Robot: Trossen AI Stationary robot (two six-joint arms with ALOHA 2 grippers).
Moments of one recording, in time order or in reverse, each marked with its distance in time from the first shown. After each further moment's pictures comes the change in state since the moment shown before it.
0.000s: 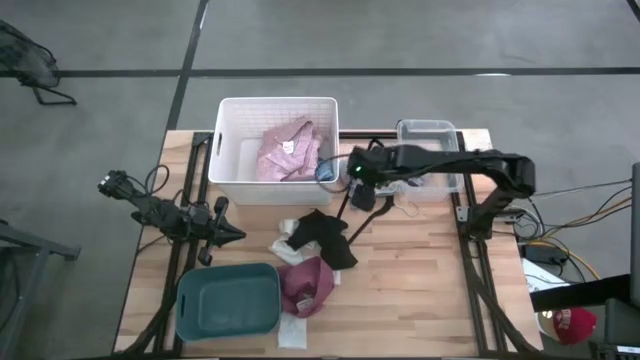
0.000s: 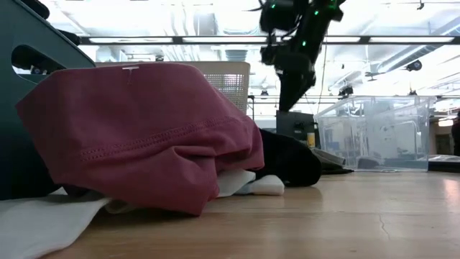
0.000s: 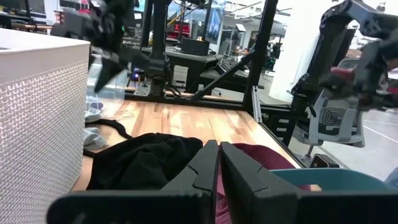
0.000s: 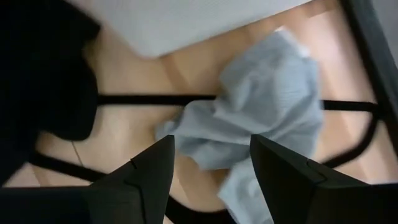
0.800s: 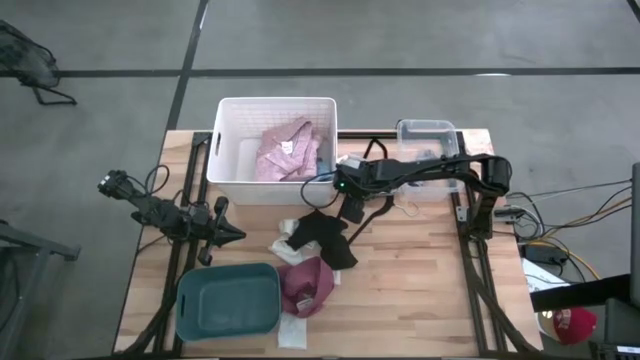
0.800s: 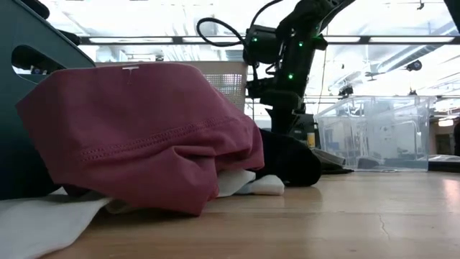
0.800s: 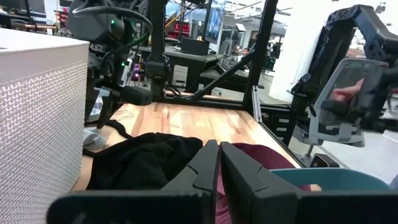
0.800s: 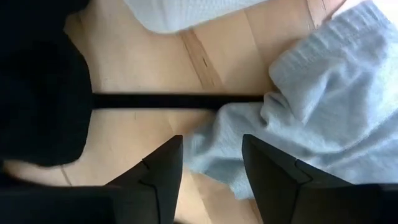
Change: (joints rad) left arm 0.000 0.000 0.000 0.000 0.000 0.000; right arm 0.037 0.181 -0.025 0.114 -0.018 0.037
